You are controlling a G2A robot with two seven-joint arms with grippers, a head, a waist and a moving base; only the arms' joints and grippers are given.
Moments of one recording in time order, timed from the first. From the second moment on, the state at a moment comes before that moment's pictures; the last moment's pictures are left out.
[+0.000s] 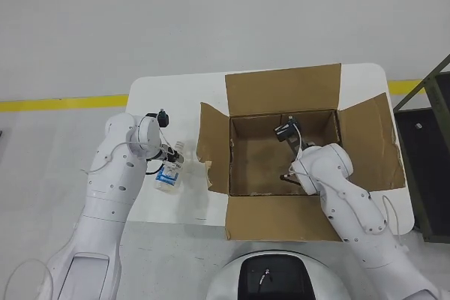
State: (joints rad) left arm 0.36 -1.21 -1.00 -1.05 1.04 0.07 -1.54; right arm -0.87 -1.49 1.16 -1.57 -1.68 0.06 1.40
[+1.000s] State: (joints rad) left arm 0.36 -1.21 -1.00 -1.05 1.04 0.07 -1.54; right arm -0.87 -1.51 1.17 -1.55 -1.58 0.05 1.38
